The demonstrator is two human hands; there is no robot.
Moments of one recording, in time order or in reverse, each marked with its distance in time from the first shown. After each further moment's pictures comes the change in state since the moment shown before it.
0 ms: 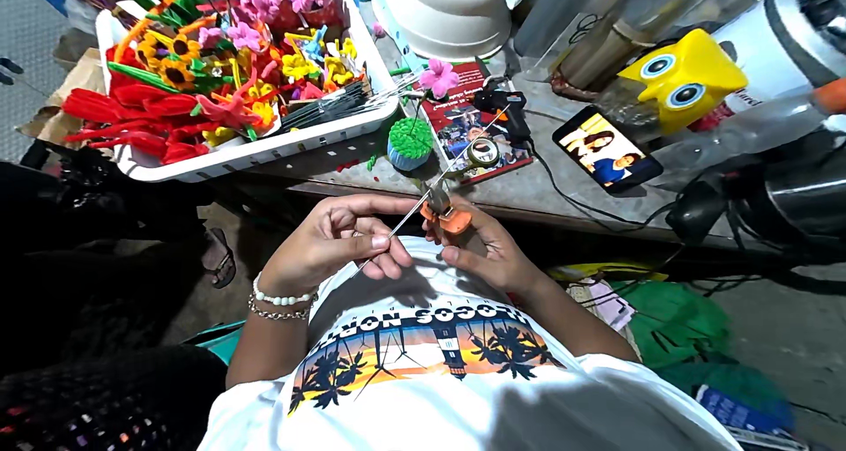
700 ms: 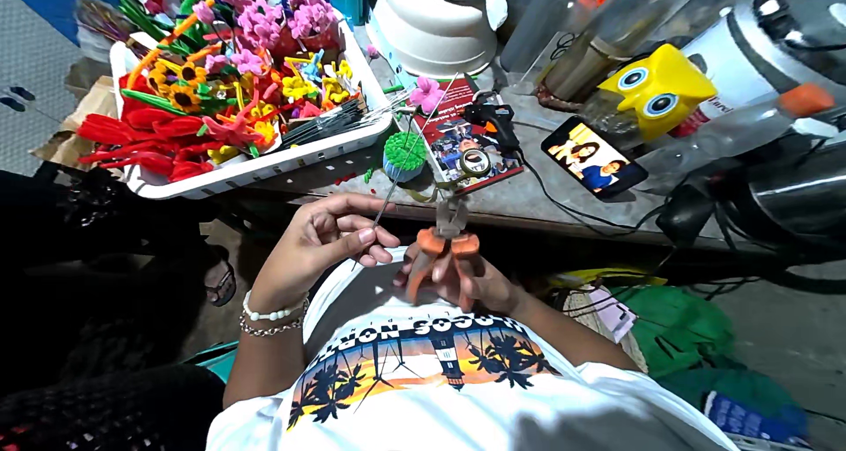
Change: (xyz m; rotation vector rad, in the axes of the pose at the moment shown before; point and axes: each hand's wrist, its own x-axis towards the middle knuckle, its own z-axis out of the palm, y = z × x) left_hand -0.005 0.004 0.000 0.257 0.194 0.102; right_hand -0.019 0.011 0.025 0.758 -0.150 0.111
